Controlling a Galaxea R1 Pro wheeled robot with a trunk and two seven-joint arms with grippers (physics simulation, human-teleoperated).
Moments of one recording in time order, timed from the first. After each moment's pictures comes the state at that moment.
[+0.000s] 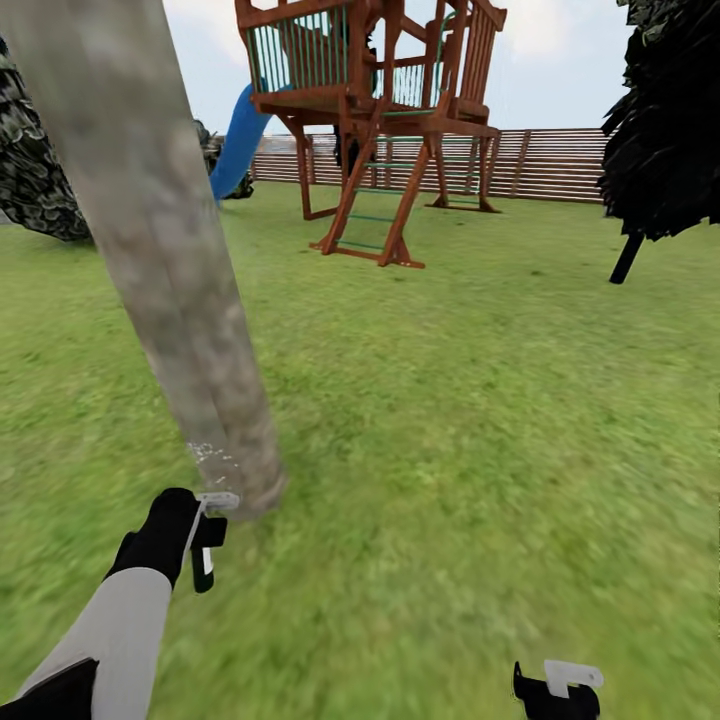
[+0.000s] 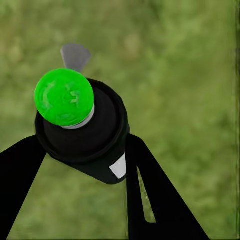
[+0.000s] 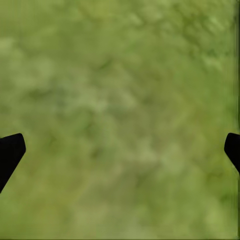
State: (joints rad) left arm -0.79 -0.01 0.44 -0.69 -0.57 0.87 -0.21; right arm -0.45 -0.07 -0.66 -0.06 0.63 -0.49 -0.22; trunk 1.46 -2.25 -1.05
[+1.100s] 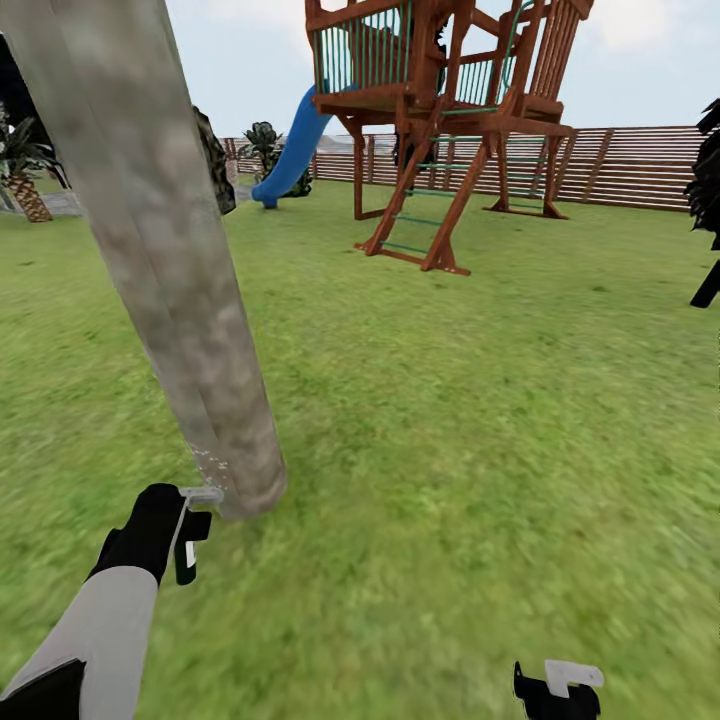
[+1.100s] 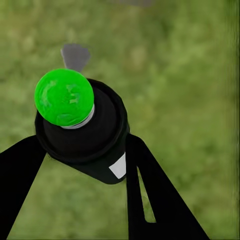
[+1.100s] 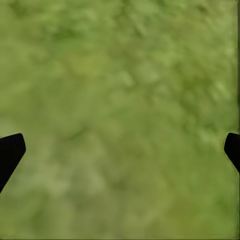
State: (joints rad) left arm -0.79 0.03 0.44 -0.73 -0.58 0.87 -0.21; right arm -0.45 -0.07 -0.66 -0.06 0.63 -0.49 -0.22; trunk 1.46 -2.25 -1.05
